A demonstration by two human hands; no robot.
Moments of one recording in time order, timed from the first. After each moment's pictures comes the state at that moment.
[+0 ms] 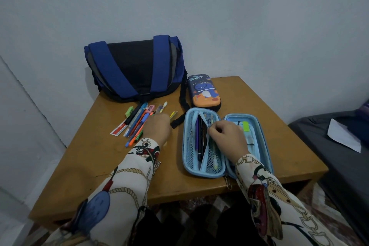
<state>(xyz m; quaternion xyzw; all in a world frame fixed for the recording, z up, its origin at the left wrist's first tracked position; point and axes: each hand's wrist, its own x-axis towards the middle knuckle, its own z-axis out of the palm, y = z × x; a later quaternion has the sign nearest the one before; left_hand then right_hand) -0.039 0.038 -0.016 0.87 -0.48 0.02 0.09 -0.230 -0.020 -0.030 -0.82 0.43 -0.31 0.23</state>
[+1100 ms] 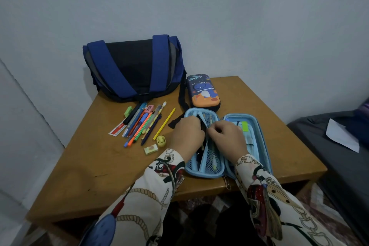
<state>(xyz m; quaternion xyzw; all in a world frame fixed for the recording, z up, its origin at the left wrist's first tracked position) -0.118 0.040 0.008 0.81 -0.53 -0.10 0.22 -0.229 -0.026 -0.038 -0.82 0.43 -0.31 0.22</state>
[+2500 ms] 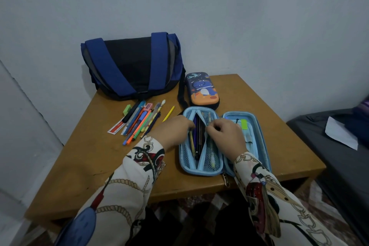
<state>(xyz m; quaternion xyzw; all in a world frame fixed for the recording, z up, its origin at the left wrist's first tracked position) -0.076 0.040 0.008 0.75 -0.64 -0.12 0.02 -0.231 -0.024 -0.036 -0.82 0.43 -0.31 0.23</state>
